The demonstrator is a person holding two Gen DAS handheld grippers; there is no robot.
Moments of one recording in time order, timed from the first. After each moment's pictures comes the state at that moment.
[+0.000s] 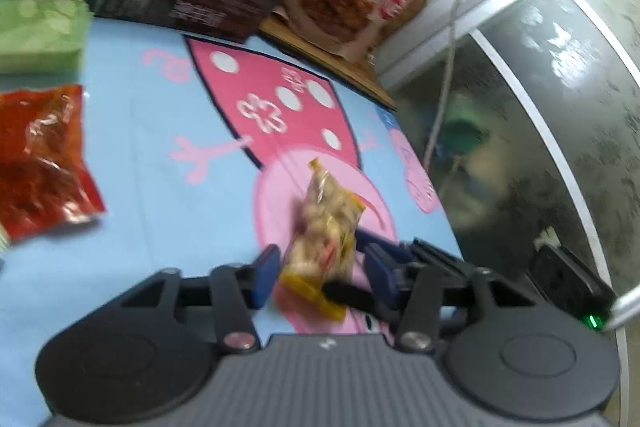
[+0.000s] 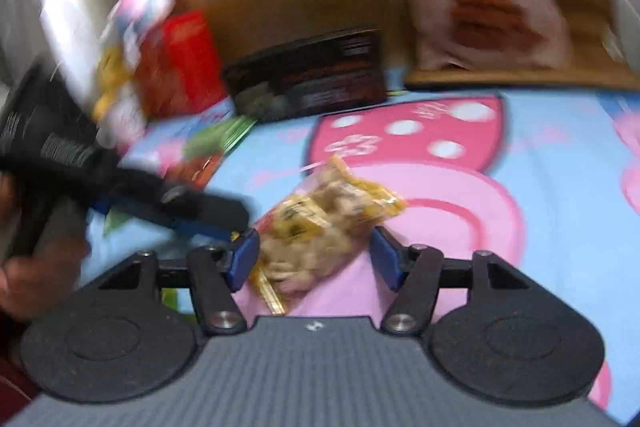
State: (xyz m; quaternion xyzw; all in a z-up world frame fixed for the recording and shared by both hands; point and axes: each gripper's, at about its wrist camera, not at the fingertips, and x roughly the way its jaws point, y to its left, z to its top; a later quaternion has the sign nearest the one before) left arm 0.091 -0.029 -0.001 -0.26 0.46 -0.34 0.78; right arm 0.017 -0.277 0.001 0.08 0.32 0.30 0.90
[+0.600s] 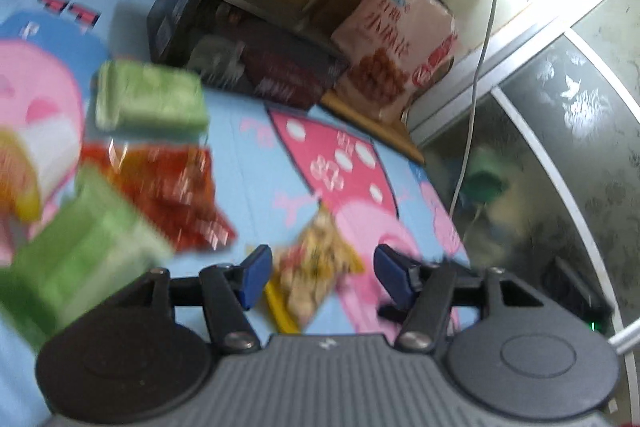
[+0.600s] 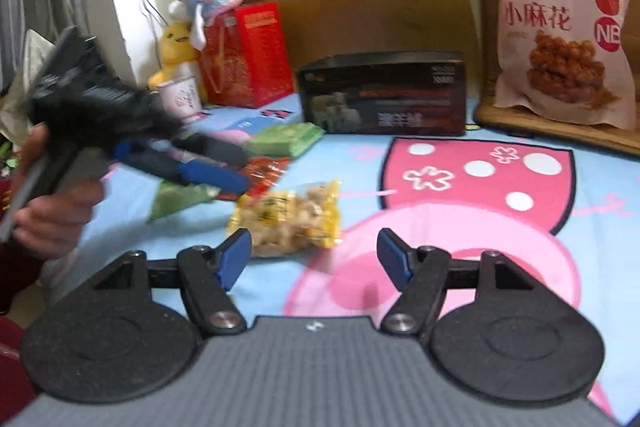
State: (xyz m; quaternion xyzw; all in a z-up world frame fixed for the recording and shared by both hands) left arm 0.056 0.040 0.021 -0.27 0.42 -0.28 0.82; right arm 0.030 -0.251 0.018 0.04 0.29 0.36 0.88
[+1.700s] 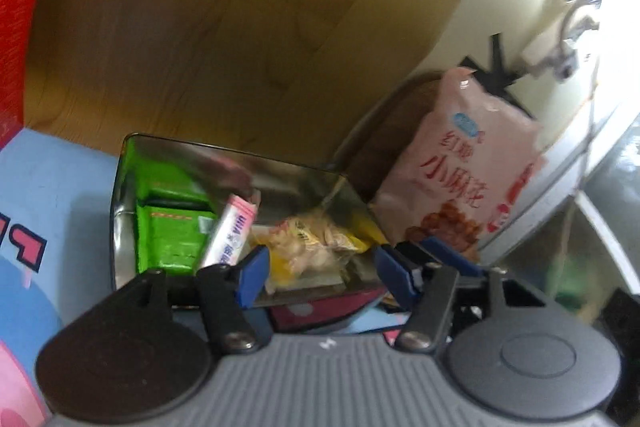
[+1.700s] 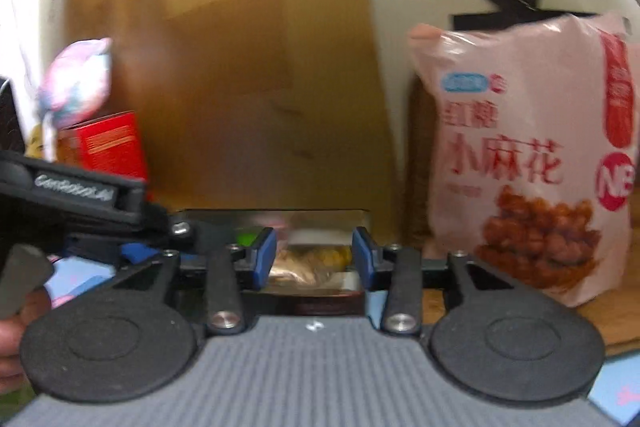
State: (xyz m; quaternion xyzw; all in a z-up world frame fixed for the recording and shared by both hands) left arm 0.223 -0.001 0.078 -0.24 0.35 -0.18 0.89; right arm 0.206 -0.229 0.053 0.07 0.20 0.24 0.95
